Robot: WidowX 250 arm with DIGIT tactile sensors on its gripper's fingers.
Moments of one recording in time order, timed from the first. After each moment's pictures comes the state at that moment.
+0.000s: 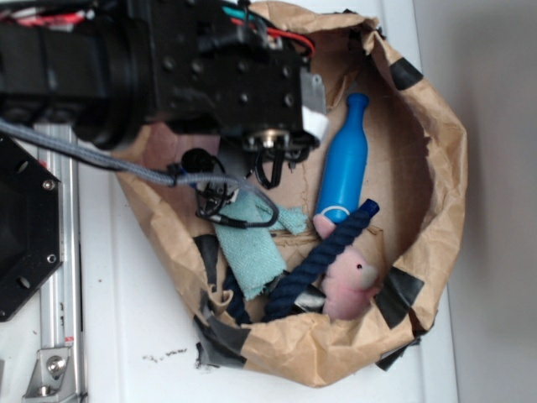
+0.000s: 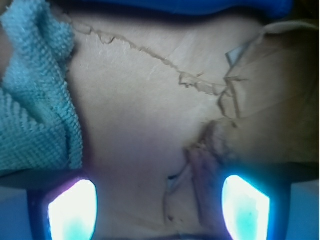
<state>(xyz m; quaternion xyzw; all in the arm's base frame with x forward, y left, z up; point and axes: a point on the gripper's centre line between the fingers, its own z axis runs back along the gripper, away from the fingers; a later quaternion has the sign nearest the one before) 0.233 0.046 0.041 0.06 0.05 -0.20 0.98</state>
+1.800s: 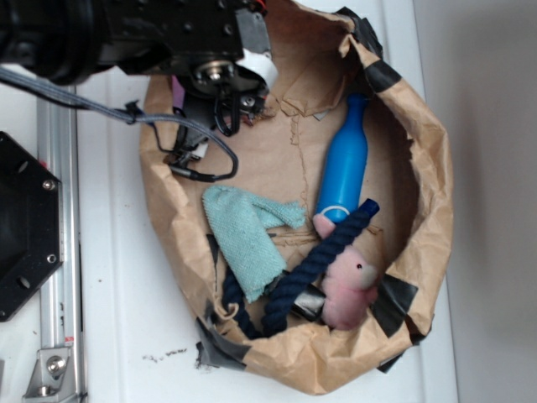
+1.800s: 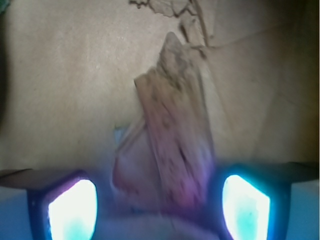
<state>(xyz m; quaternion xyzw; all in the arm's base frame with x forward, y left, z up) 0.213 0.090 0.025 0.07 0.04 -0.20 0.98</state>
